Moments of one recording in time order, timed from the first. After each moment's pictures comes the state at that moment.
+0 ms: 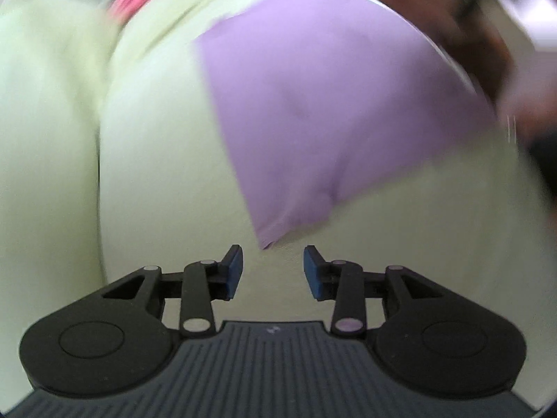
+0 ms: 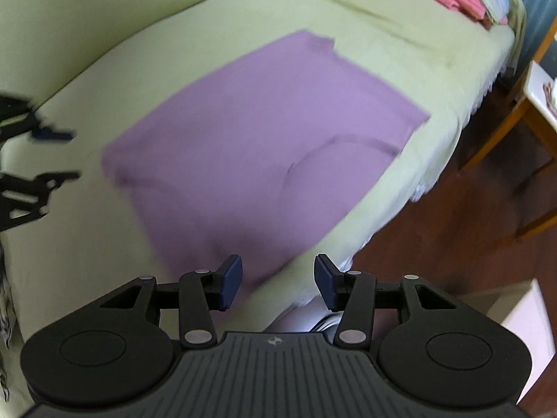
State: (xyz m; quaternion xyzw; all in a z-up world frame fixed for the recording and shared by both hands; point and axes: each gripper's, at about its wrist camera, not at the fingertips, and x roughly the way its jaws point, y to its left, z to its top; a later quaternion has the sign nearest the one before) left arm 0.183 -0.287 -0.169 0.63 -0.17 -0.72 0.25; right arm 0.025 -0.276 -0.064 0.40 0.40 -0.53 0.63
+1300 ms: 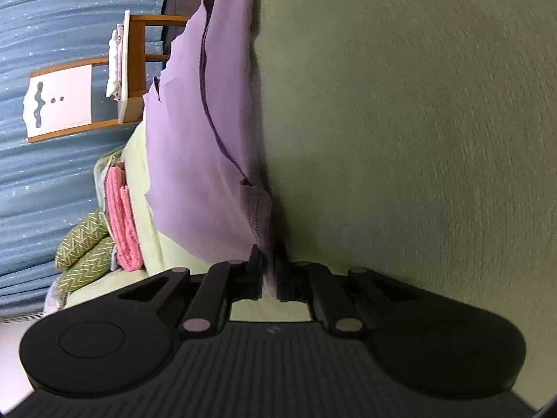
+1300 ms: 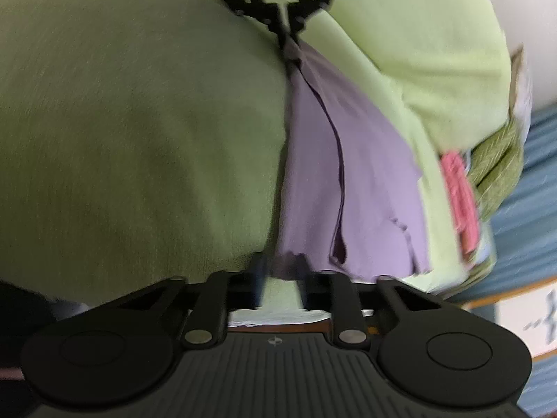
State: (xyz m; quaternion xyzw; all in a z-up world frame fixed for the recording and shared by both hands) left arm 0.237 -0.244 -0.299 0.51 -0.57 -0.64 0.06; right arm 0.144 -0.161 -0.204 -0.04 0.58 -0.48 0.65
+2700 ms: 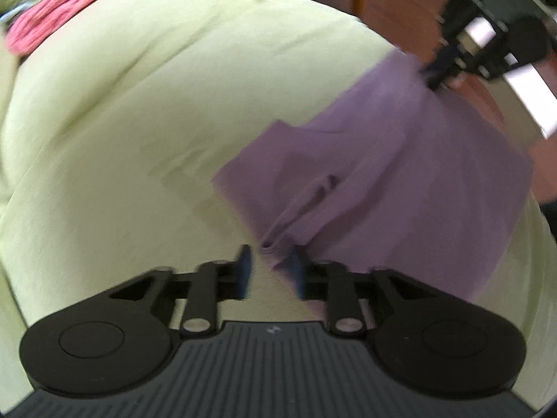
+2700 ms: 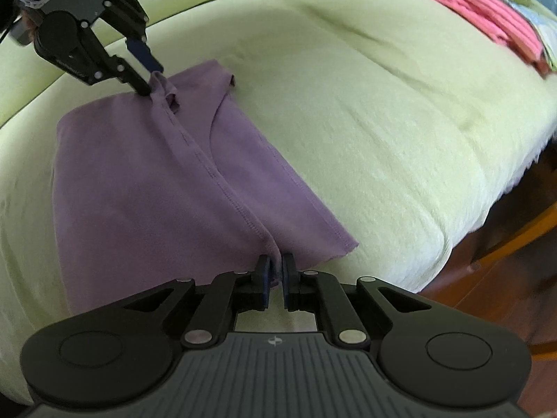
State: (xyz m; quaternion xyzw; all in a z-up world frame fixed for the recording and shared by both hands) left arm 0.018 -0.588 -0.184 0.60 -0.01 -0.80 0.08; right arm -0.154 -0.475 -0.193 0.32 0.42 -0.45 0.72
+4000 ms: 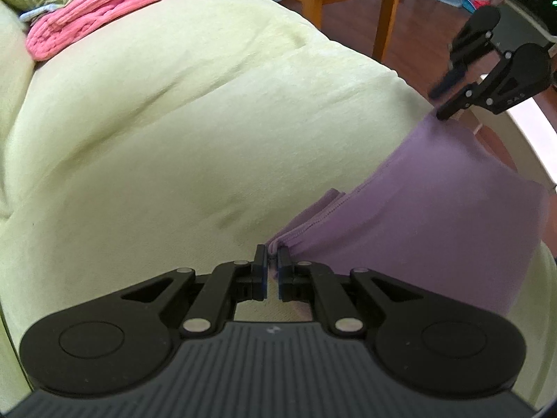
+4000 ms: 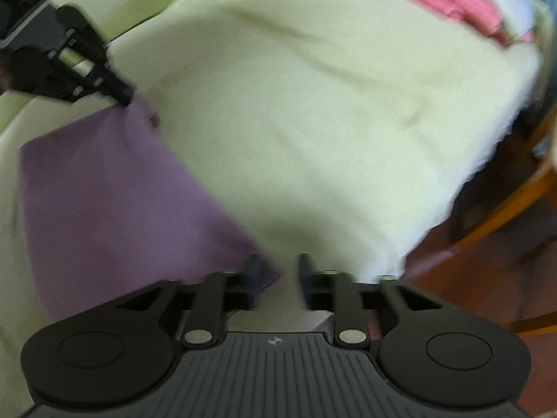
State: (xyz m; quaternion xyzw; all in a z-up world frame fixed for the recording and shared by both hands) left arm 0.009 -0.638 -0.186 0.53 0.04 -0.84 0.13; right arm -0.196 -0.513 -0.173 0.35 0.38 -0.52 0.68
